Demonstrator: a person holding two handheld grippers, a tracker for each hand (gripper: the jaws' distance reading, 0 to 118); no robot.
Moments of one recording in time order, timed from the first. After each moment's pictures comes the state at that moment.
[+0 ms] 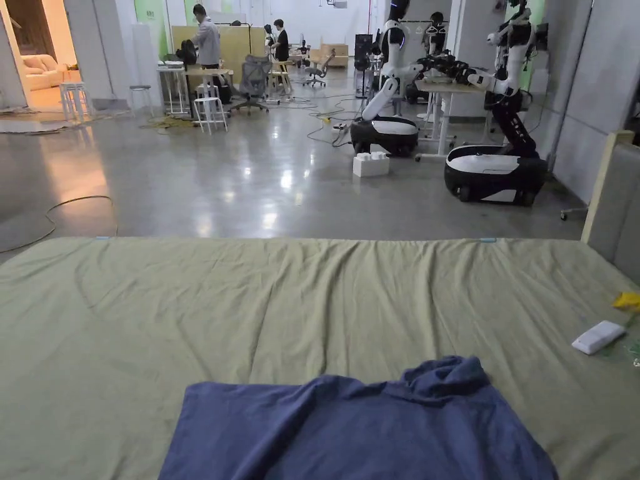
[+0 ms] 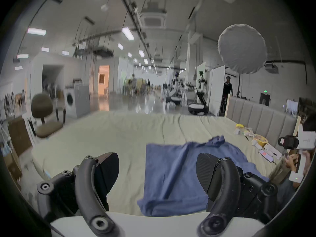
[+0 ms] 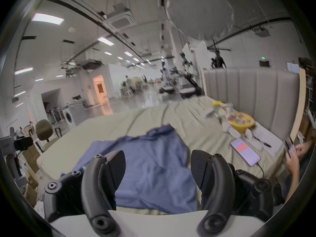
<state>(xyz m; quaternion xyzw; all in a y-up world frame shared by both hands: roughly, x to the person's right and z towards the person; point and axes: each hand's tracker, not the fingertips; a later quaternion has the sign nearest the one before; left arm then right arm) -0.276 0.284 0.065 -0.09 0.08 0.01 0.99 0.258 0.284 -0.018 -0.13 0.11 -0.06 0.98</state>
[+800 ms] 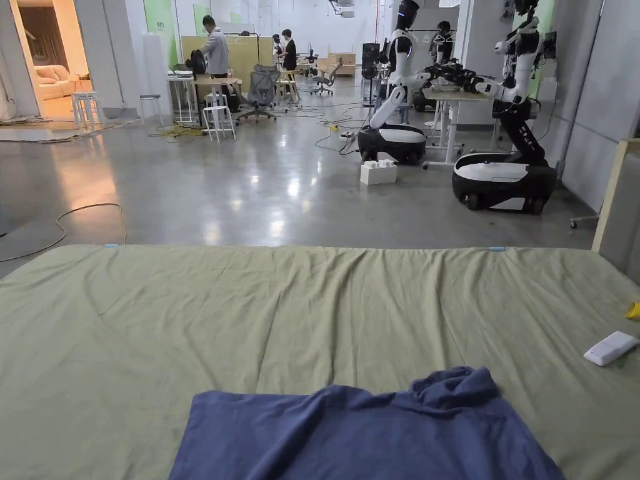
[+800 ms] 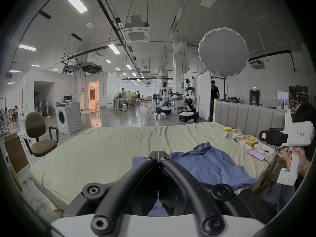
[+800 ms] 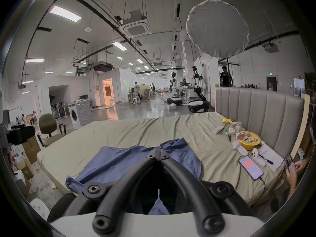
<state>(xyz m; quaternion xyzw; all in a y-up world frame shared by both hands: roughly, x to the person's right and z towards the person) -0.202 0.340 0.089 -0.07 0.03 0.00 1.00 0.201 0.305 -0.007 -0.10 0.12 -0.01 0.99</state>
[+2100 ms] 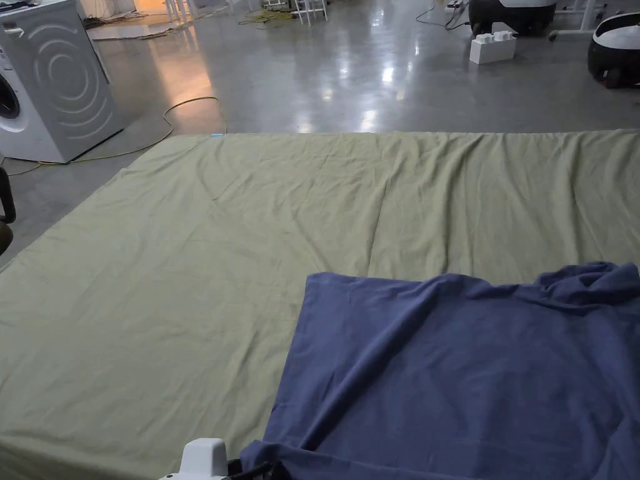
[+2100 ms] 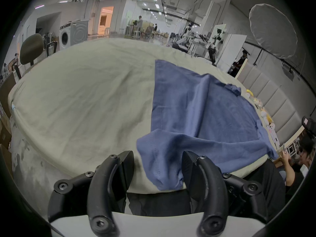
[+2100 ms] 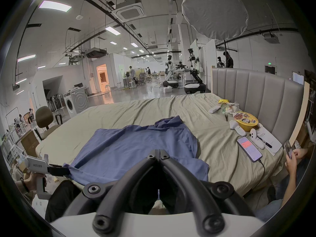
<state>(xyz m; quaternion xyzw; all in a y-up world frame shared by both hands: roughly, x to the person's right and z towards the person) -0.315 0.110 -0.013 -0.38 0.04 0.15 0.91 0.212 0.271 -0.010 -0.19 0.10 -0.02 0.98</state>
